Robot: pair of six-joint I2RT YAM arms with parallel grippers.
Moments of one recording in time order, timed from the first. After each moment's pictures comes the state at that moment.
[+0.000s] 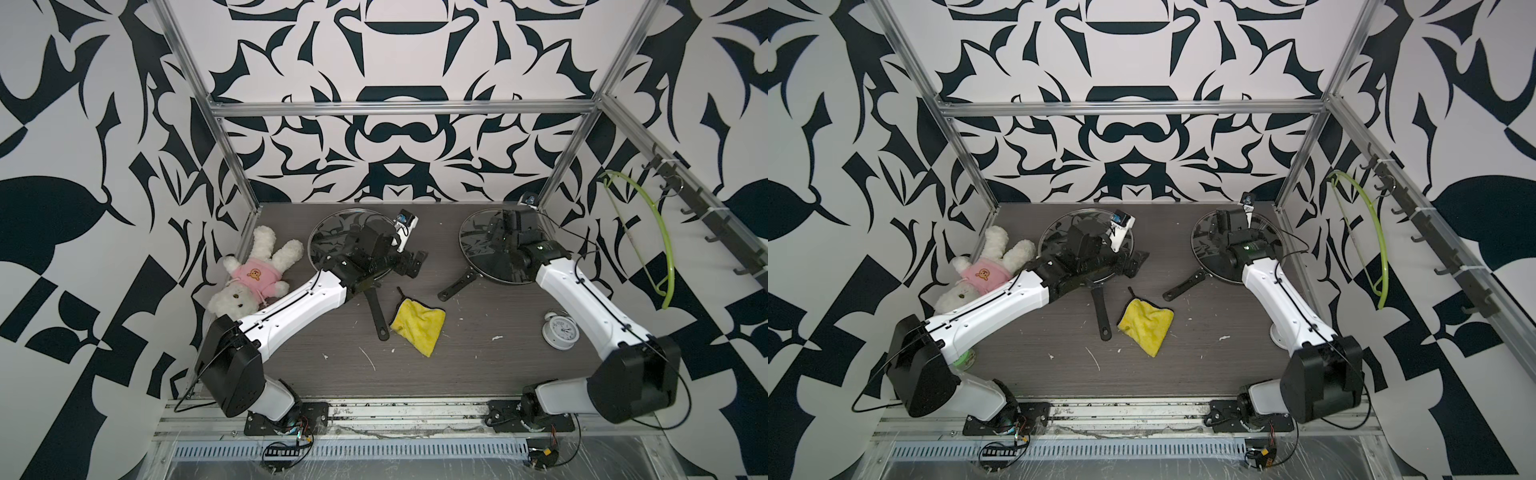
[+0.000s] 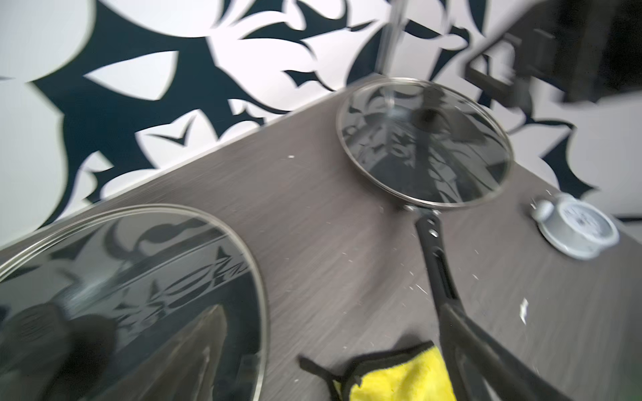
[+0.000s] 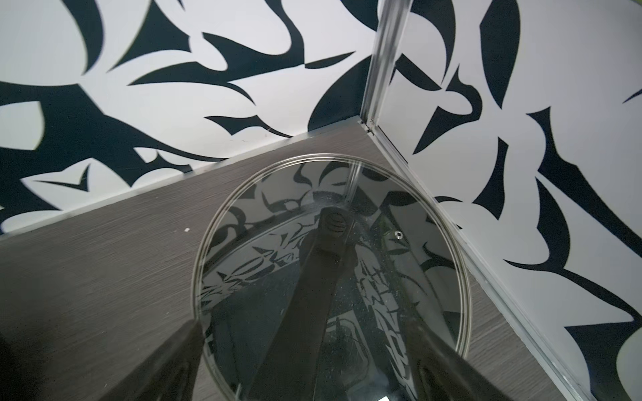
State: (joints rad) left arm -0.79 1.48 1.18 -0.15 0.02 -0.03; right arm 0.20 1.43 1.22 -0.44 0.48 0.41
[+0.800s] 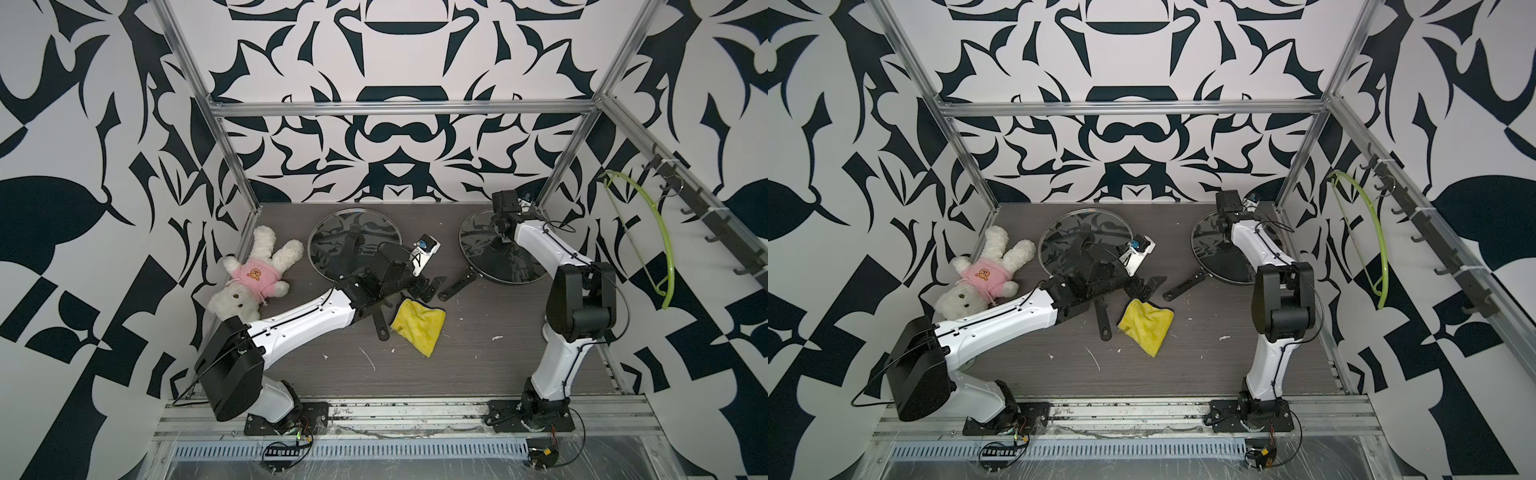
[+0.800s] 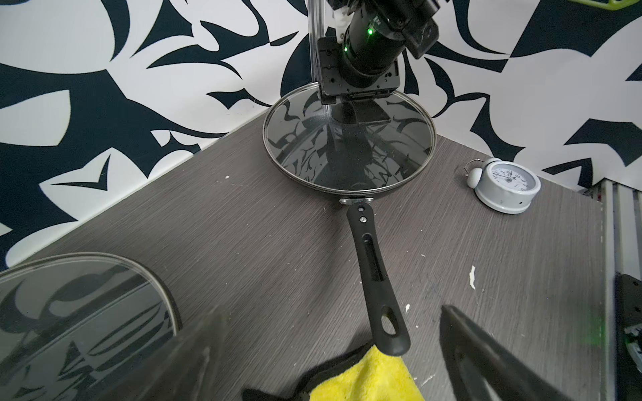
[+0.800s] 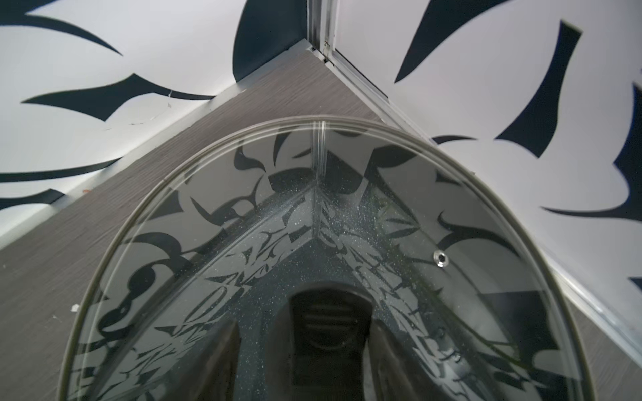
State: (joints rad) left arm -0.90 1.47 1.09 0.00 0.04 0.02; right arm 0.09 1.89 1.55 -0.57 0.48 0.64
